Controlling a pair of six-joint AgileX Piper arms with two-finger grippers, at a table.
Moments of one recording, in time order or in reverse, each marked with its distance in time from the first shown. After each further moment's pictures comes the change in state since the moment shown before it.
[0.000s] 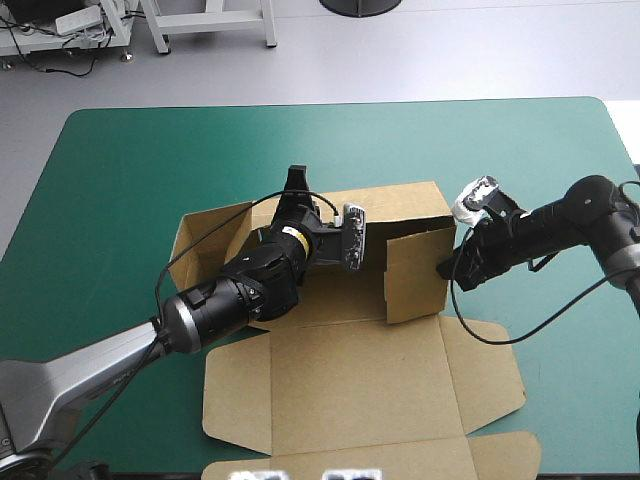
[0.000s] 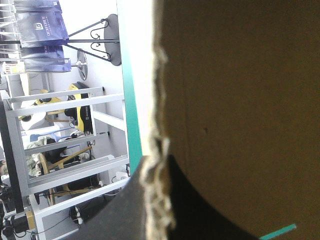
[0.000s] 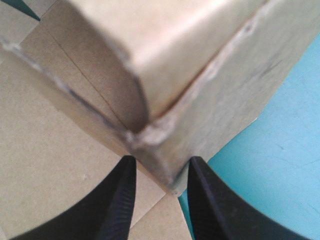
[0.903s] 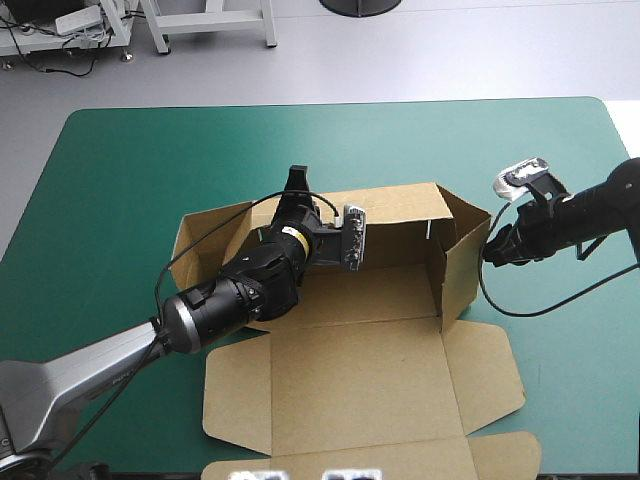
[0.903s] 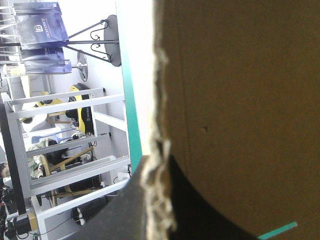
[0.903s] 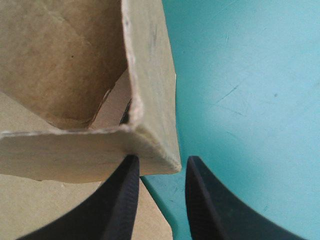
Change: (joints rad) left arm 0.000 -0.001 0.000 -0.003 0.000 0.016; right arm -0.139 0.001 -0.112 -0.139 0.066 0.184
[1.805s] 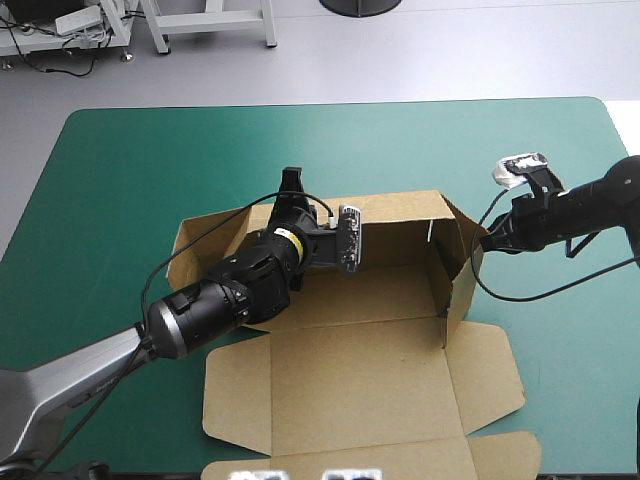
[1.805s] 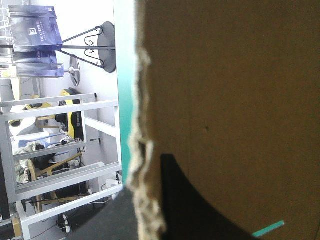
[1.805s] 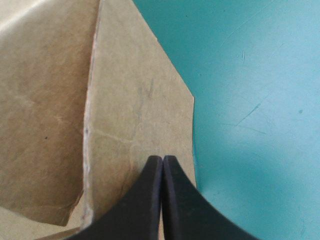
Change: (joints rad) left arm -0.001 -0.046 0.005 -0.042 -0.003 0.003; right arm 0.000 0.026 -0.008 0.099 -0.002 0.086
